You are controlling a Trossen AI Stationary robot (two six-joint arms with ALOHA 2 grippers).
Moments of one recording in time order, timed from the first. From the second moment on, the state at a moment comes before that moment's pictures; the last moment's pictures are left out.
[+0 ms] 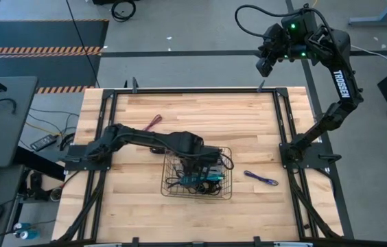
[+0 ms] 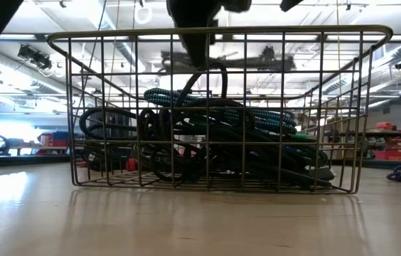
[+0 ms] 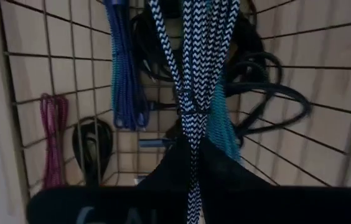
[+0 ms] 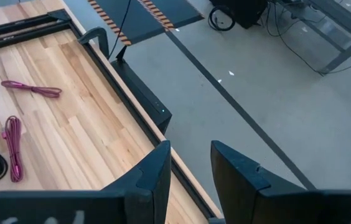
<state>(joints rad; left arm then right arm) -0.17 2.16 2.15 -1.37 0.02 -0.12 -0.71 1.53 2.33 -1.45 0.08 -0.18</state>
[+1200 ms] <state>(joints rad) -0.07 2.35 2.15 -1.27 0.13 -0.03 -0.71 1.53 2.33 -1.46 0.06 -0.17</state>
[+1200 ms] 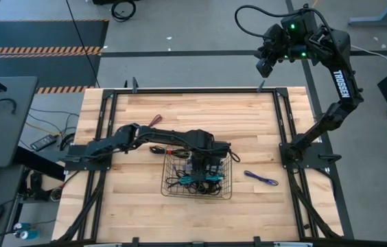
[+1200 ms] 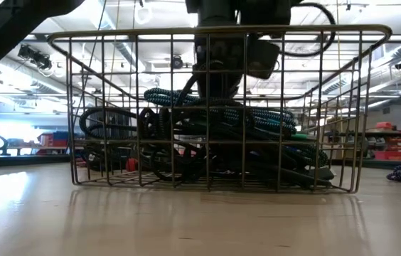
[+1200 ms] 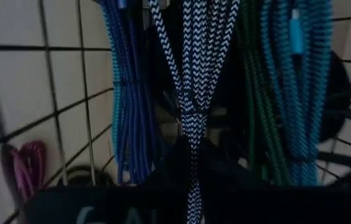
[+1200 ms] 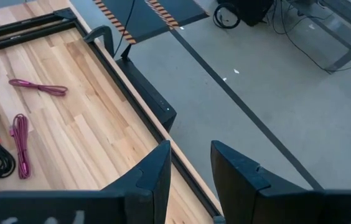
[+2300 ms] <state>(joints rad) -0.04 2.30 2.16 -1.30 0.14 -0.11 -0.71 1.53 2.33 -1.46 0.06 -0.18</state>
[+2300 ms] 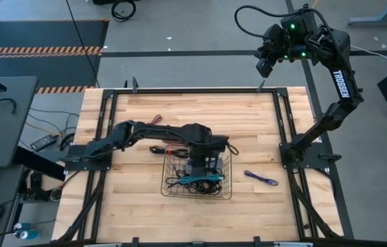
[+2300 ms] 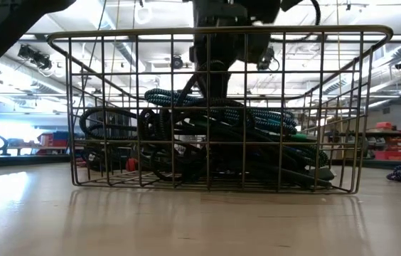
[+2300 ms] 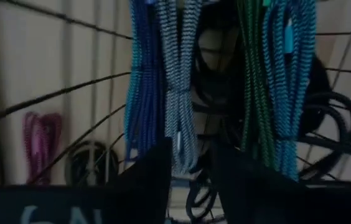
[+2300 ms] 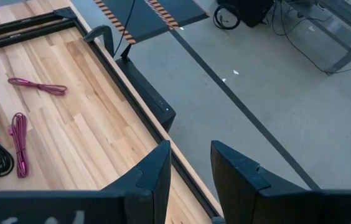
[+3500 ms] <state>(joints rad) 0.51 2.09 1.82 -1.54 -0.10 -0.38 -0.74 1.53 2.33 -1.43 0.06 -0.30</state>
